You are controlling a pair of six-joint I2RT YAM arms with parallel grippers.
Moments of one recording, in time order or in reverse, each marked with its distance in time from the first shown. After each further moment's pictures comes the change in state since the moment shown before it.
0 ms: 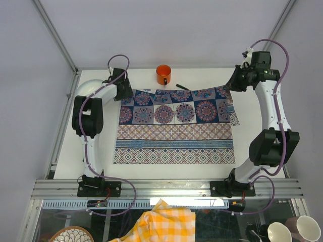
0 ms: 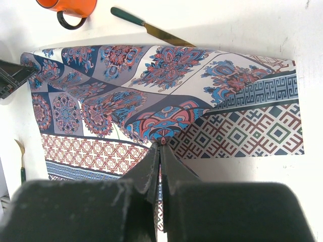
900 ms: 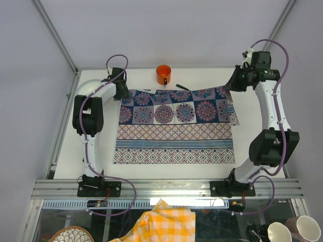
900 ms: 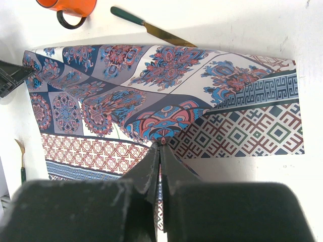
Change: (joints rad) left arm 0.009 0.039 0.049 -0.058 -0.042 -0.001; right arm 0.000 0.000 0.000 -0.001 -0.001 0.000
